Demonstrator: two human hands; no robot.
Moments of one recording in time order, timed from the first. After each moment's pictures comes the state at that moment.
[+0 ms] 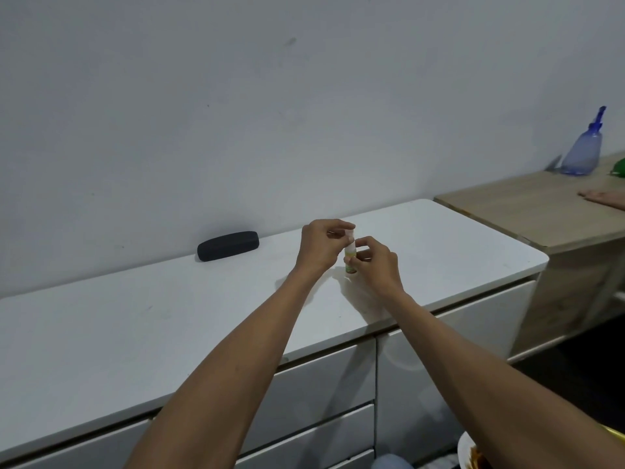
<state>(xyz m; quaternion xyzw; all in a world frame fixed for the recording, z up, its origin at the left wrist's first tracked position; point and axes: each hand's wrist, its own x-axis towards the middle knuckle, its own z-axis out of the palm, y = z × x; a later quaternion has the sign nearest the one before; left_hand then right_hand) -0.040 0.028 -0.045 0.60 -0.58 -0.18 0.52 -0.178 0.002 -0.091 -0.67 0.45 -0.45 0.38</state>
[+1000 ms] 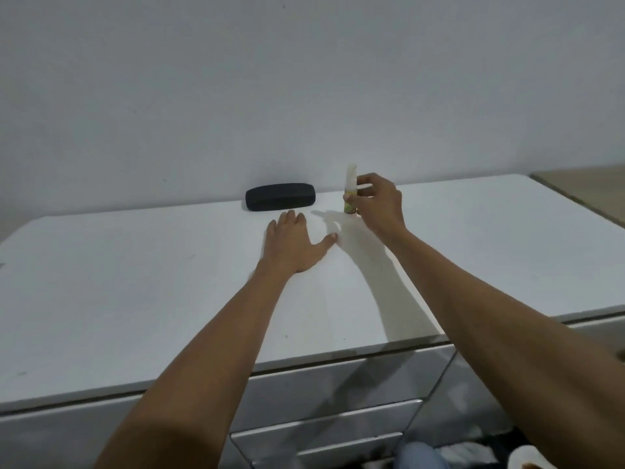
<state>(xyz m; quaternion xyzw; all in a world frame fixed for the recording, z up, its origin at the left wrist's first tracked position) 0.124 0.062 -0.116 0.84 -0.53 0.01 0.14 -0.020 -0.042 -0.074 -0.70 0.41 -0.42 0.41</state>
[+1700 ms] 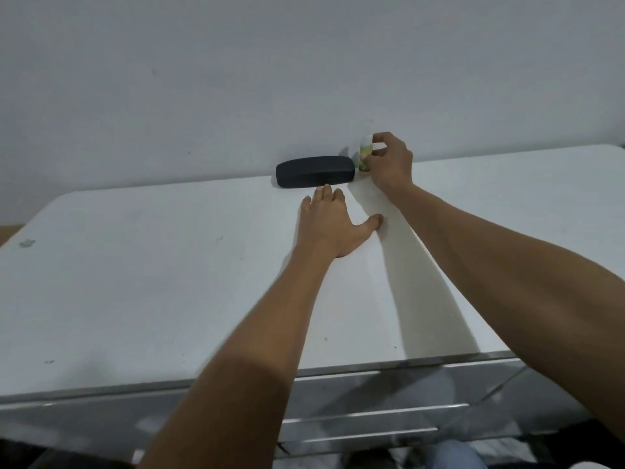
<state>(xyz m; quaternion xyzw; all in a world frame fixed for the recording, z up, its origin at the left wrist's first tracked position) 0.131 0.053 -0.119 0.84 -0.52 0.01 0.15 0.077 -0.097 -0.091 -0.70 0.44 -0.41 0.39</state>
